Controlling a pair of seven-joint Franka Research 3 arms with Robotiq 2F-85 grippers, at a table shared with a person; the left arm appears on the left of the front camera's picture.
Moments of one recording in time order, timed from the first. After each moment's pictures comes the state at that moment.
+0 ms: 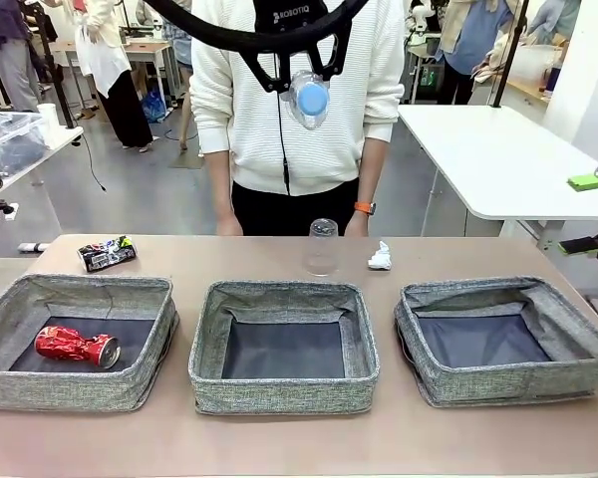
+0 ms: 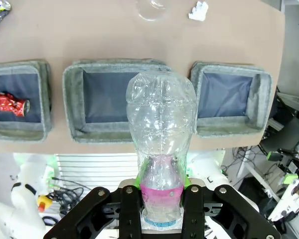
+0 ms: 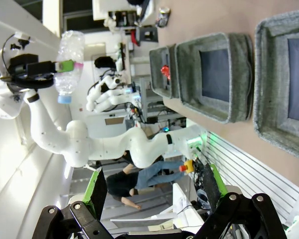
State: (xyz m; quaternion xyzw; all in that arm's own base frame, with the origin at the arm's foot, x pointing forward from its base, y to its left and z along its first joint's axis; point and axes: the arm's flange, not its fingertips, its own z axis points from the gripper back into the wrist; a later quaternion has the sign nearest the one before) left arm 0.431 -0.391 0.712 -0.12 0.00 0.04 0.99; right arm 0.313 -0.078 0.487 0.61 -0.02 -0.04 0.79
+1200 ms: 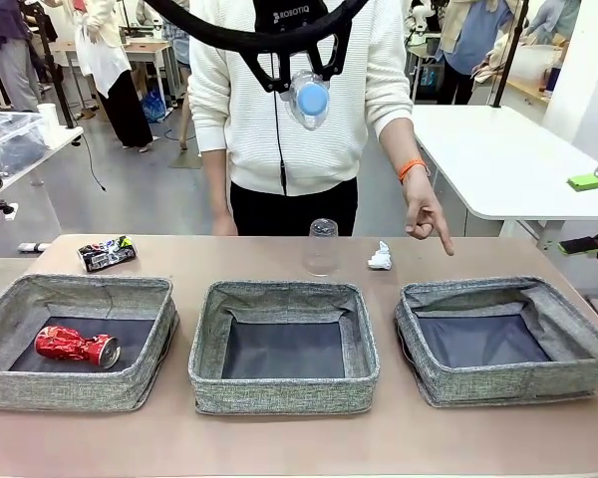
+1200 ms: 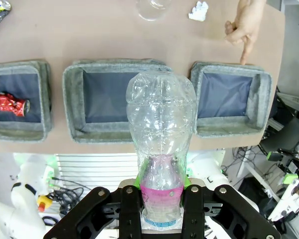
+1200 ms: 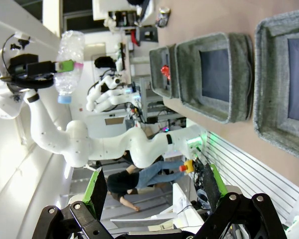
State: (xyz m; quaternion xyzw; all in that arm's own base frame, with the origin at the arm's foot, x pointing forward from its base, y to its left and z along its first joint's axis) left arm 0.431 -0.391 0.712 -0.12 0.00 0.04 0.99; right arm 0.313 -0.078 0.487 0.61 -0.02 -0.04 0.79
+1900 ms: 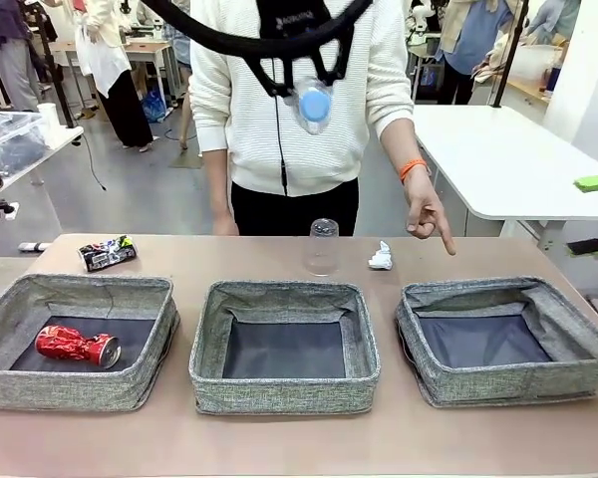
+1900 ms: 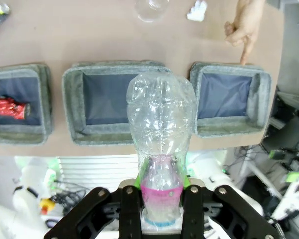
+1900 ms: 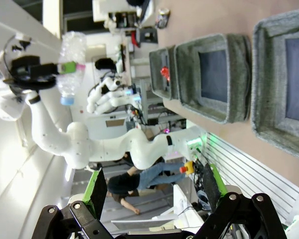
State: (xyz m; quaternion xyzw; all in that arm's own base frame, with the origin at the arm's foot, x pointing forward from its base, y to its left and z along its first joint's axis) left arm 0.429 -0.400 0.701 -0.12 0.00 0.02 0.99; right arm 0.310 -0.090 0.484 0.61 -0.02 -0.05 0.79
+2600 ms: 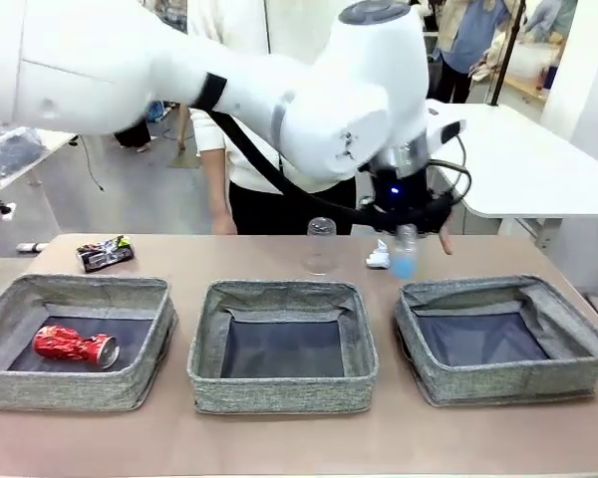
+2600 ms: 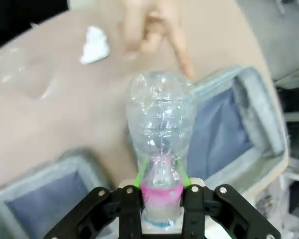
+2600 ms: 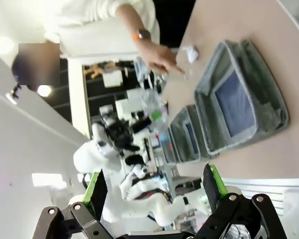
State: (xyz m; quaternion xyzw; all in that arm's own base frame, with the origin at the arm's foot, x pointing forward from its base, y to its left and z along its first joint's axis) left arm 0.417 -0.562 0.484 -0.17 -0.18 -0.18 0.95; right arm 0.198 -0.305 0.464 0.61 -0.15 -0.27 0.73
